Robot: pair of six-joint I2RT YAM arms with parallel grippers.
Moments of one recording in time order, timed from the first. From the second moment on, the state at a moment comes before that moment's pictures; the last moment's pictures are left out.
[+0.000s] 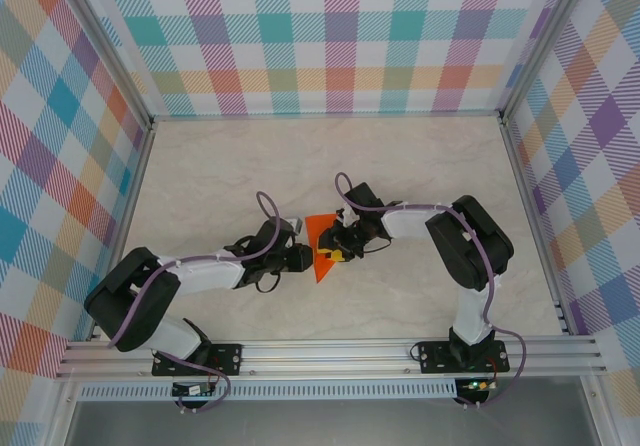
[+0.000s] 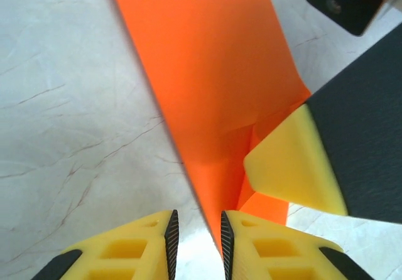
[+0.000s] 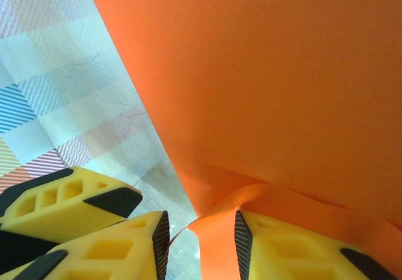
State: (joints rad) left arm -0.72 1.46 0.55 0.07 0.11 -0.65; right arm 0.64 1.90 1.00 -0.21 -0.69 0.92
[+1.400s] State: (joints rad) left arm -0.63 1.62 0.67 0.10 0.28 -0.79; right arm 0.64 1.90 0.98 -0.19 -0.66 0.92
